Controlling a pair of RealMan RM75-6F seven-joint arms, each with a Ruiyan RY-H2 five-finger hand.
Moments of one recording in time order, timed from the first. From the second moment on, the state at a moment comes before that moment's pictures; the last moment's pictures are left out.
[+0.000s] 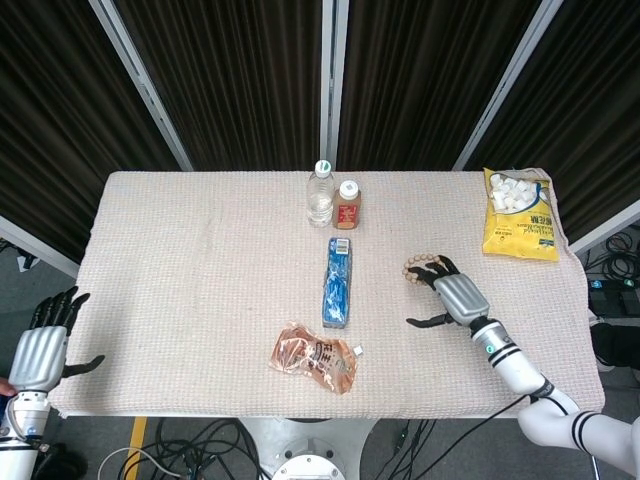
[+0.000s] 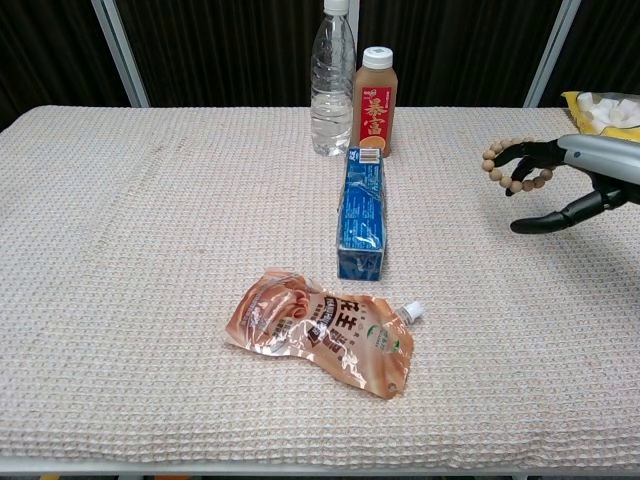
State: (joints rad) left arm -0.10 -1.28 -0.04 -1.47 1.42 1.40 -0.03; right arm 0.64 -1.45 -0.02 -1.21 -1.41 0.97 0.24
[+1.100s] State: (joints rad) left arm -0.09 -1.29 -0.05 -1.47 1.46 1.46 0.01; right arm 0.22 -1.18 0.00 -1.60 -1.45 1.48 0.04
